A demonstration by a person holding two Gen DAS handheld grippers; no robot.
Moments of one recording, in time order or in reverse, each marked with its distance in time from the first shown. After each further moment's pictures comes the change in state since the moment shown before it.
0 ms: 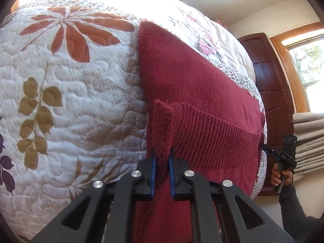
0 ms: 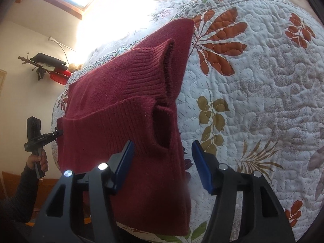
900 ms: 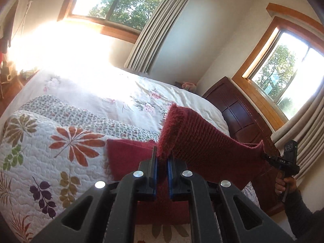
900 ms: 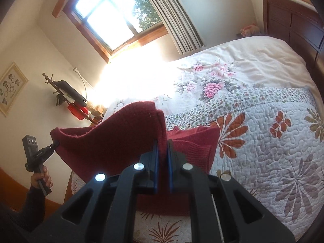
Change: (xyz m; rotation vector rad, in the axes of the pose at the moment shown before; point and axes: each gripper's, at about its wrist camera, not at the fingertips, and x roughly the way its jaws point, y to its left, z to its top) left arm -0.191 -0.119 0.007 0.240 -0.532 -0.055; right arm -0.166 0.091 0.036 -0.128 -0.434 0.043
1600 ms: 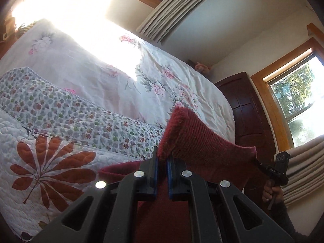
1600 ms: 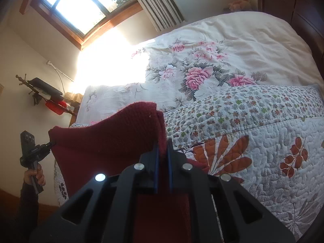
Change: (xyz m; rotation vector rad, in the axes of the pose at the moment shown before) left arm 0.221 0.112 0.062 -0.297 0.307 -0.024; right arm 0.174 -0.077 0.086 0.085 0.212 -0.145
